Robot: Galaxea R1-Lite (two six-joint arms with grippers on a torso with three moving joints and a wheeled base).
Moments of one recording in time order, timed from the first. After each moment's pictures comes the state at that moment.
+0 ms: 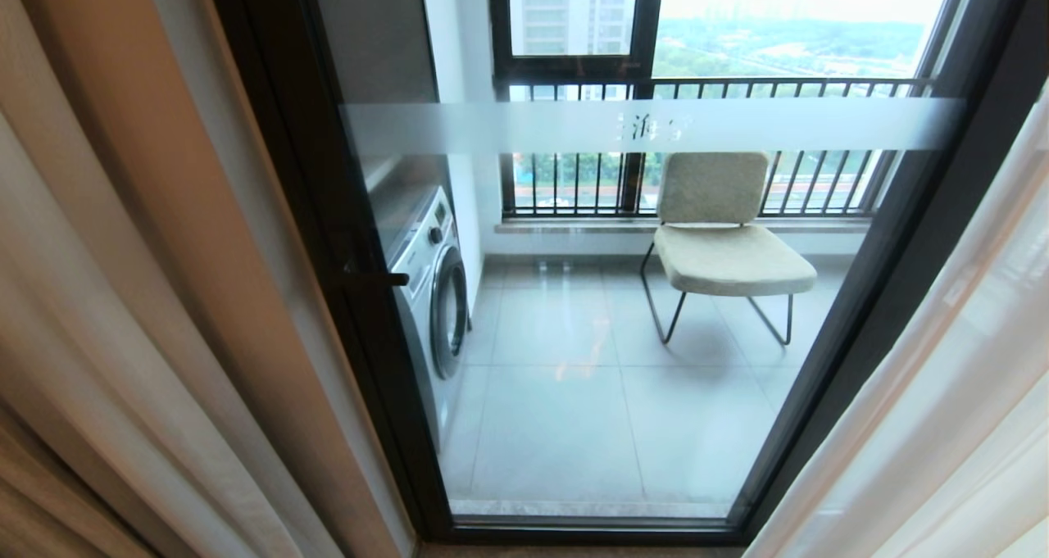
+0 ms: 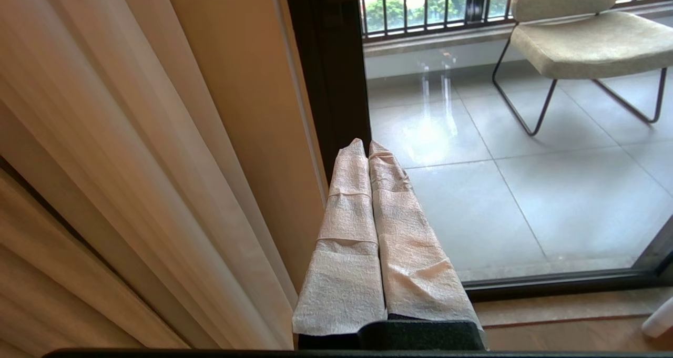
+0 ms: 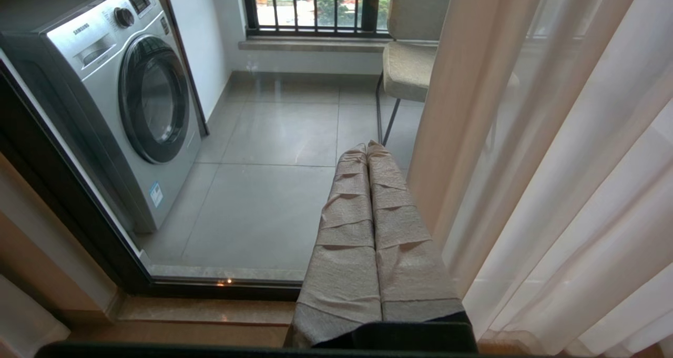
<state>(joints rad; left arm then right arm) 0.00 0.00 0.00 0.00 -0.04 0.12 0.00 0.00 0.00 0.00 -0.01 -0.02</state>
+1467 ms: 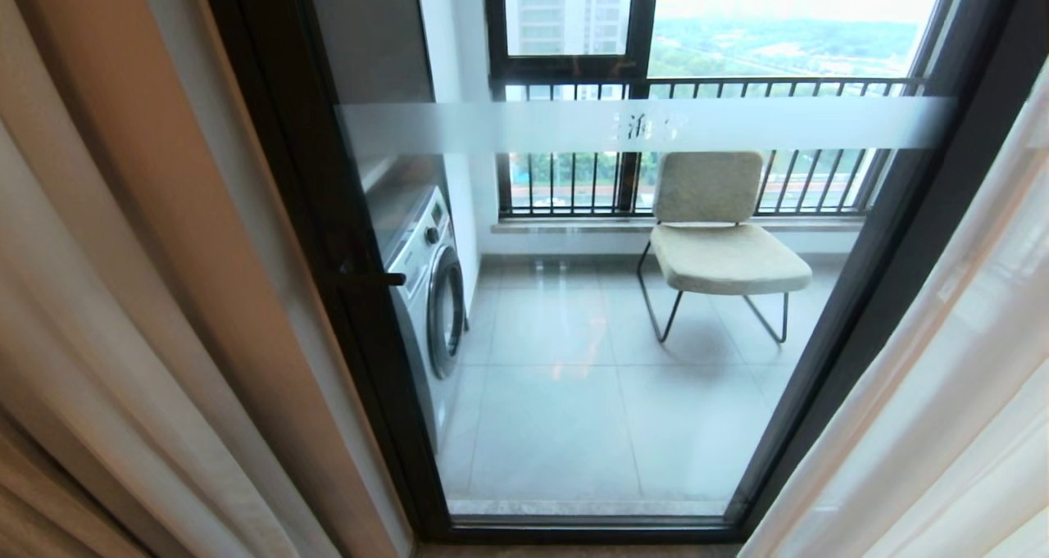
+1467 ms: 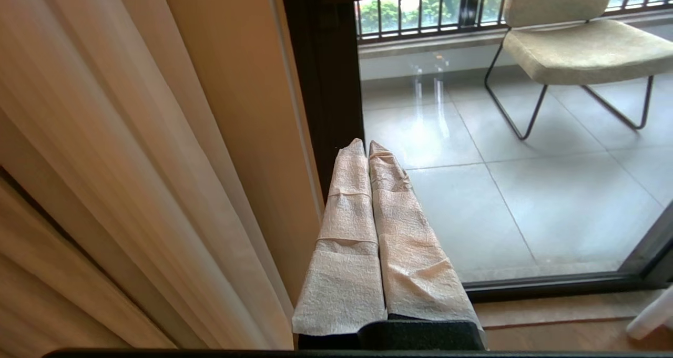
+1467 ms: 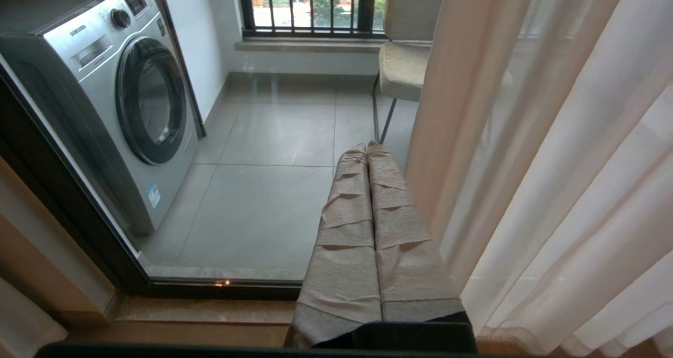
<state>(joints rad) 0.00 0.00 0.00 0.00 -0.04 0.09 0.00 0.00 0.00 0.00 -0.01 -0.02</state>
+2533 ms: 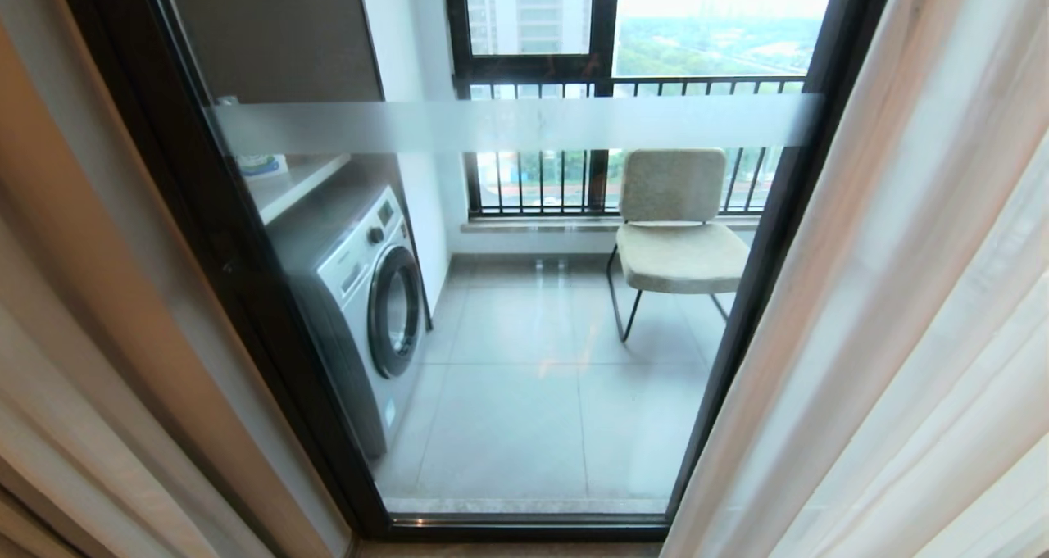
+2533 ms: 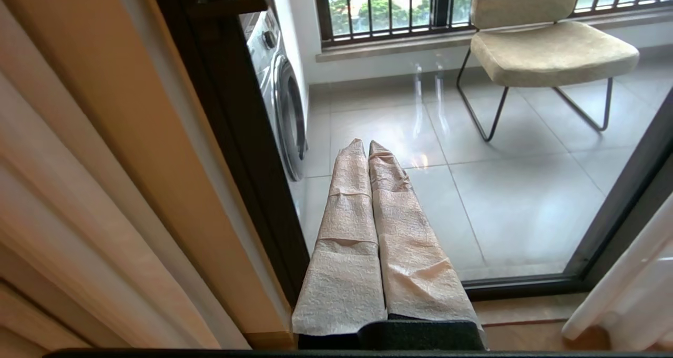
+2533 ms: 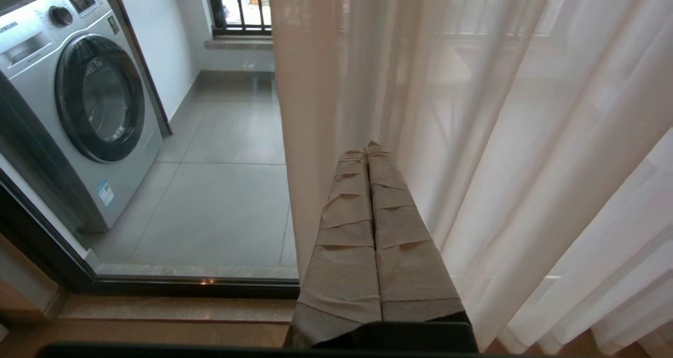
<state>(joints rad) 0.00 0.00 0.00 0.00 -0.04 0.10 0.00 0.00 0.00 0.00 -0.01 -0.02</state>
